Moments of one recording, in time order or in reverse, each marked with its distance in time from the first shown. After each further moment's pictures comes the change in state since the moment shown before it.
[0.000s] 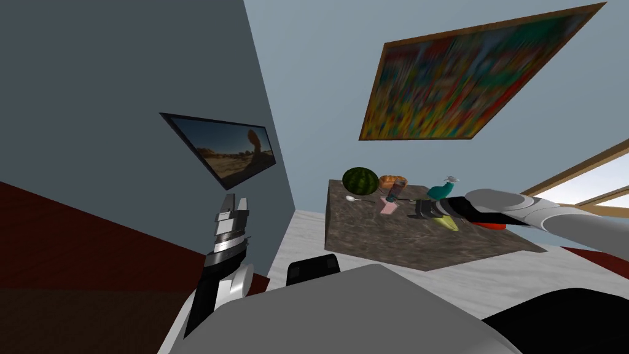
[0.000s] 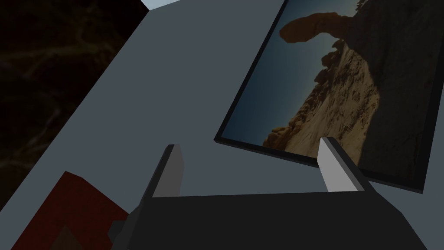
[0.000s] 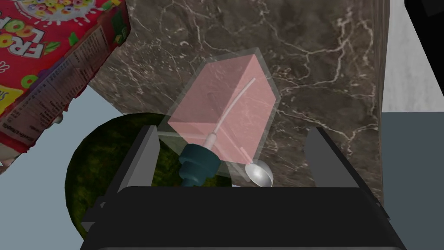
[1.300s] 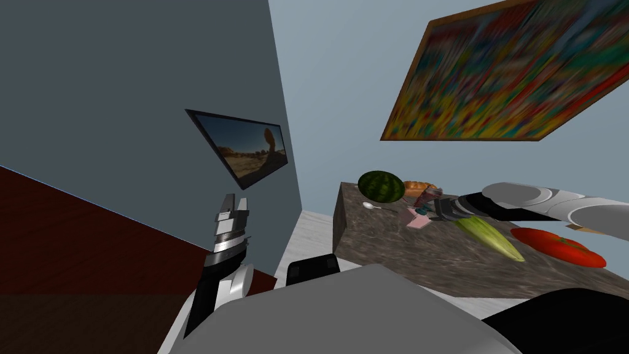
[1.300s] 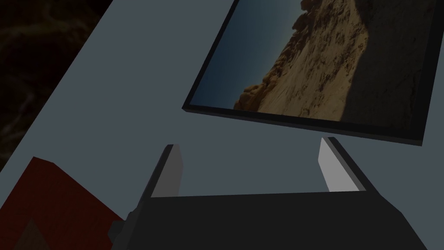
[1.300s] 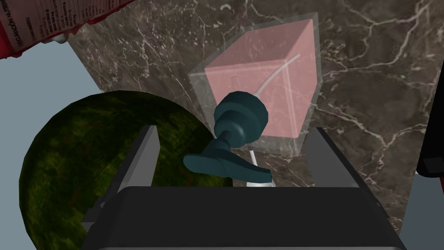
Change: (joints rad) left arm 0.000 0.000 0.000 0.000 0.000 0.000 0.000; right arm 0.001 -0.087 0.023 0.115 0.126 -0.019 0.051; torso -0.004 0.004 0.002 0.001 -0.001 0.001
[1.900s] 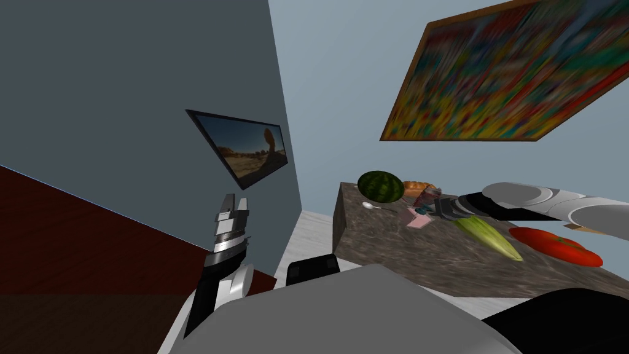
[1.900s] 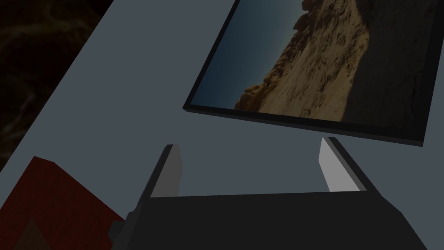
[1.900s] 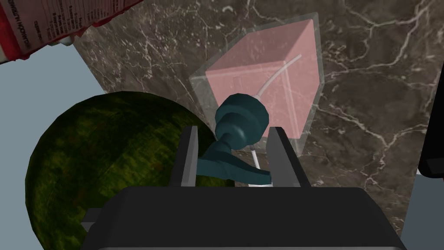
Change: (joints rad) left arm 0.000 0.000 0.000 0.000 0.000 0.000 0.000; right arm -0.001 -0.001 -0.001 0.002 0.000 0.002 -0.002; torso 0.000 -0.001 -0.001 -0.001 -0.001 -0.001
